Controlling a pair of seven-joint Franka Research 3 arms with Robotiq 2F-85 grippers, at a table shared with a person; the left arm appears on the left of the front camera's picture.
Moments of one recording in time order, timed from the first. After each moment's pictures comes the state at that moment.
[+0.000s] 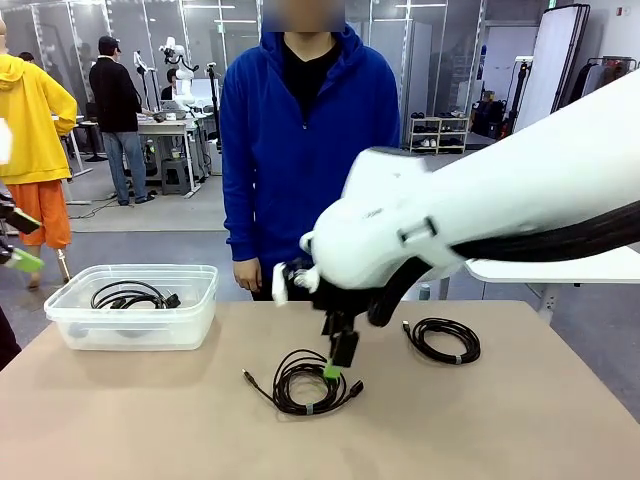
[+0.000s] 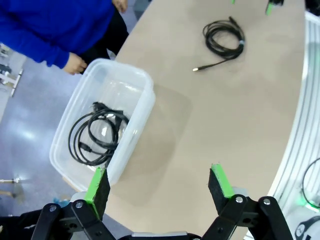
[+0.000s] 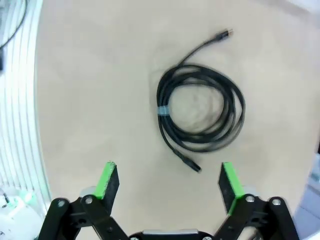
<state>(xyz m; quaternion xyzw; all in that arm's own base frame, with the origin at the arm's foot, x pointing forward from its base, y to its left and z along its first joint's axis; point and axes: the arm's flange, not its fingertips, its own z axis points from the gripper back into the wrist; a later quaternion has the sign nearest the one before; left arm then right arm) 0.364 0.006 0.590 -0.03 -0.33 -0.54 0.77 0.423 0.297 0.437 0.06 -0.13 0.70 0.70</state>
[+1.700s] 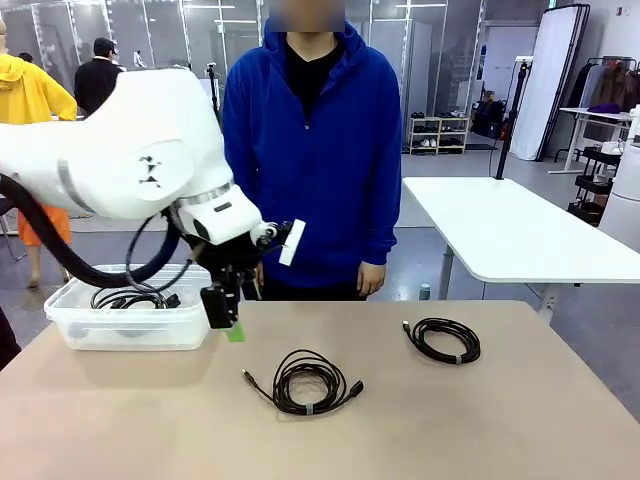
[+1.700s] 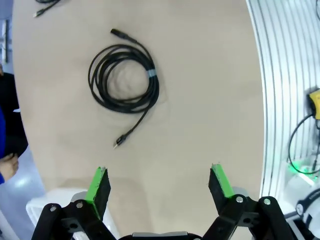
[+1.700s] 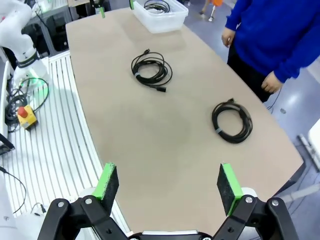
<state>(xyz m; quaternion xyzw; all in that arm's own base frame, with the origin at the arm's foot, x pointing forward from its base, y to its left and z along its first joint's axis) 0.409 -0.314 0.508 -0.01 -0.10 -0.76 0.64 0.247 -0.149 0.529 0.23 -0.41 0.46 0.75</state>
